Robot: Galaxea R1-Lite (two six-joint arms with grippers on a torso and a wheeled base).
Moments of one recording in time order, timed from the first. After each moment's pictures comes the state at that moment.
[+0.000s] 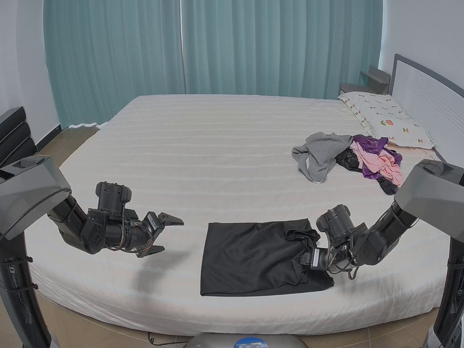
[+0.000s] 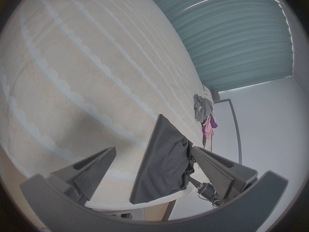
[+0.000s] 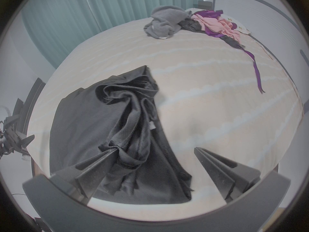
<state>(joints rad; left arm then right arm) -0.16 2.16 -0.84 -0.58 -0.47 -0.91 0.46 2.22 -0.87 -0.28 -0.22 0.60</state>
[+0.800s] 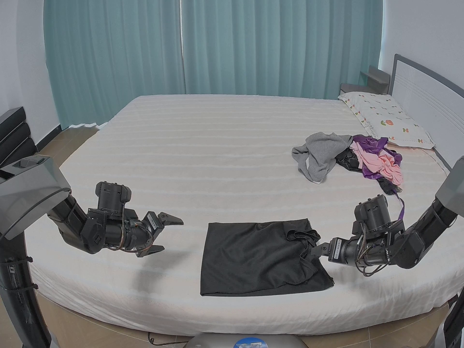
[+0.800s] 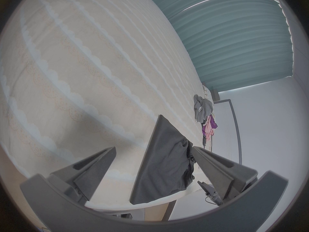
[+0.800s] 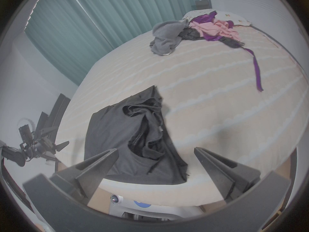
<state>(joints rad) -0.16 2.16 -0.84 -0.58 -0.47 -0.91 0.37 2.00 -0.62 -0.50 -0.01 0.58</state>
